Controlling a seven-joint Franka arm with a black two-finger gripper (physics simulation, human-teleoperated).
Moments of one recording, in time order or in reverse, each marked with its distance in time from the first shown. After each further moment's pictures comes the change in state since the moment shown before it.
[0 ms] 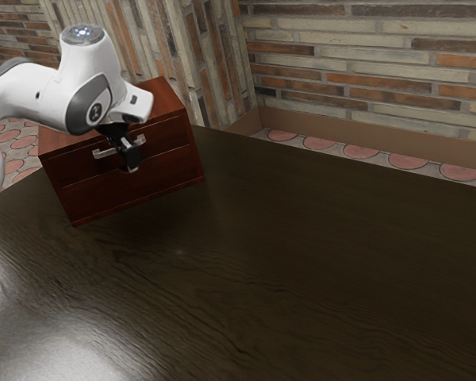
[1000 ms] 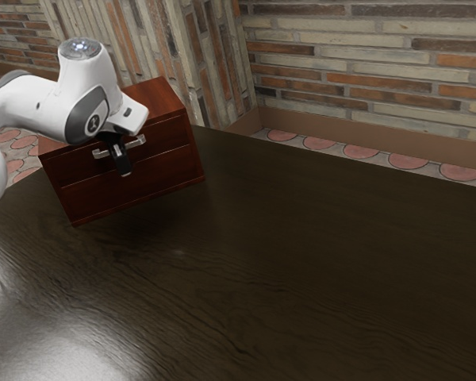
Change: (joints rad) arm 0.034 0.040 0.002 -0.003 0.026 0.083 0.193
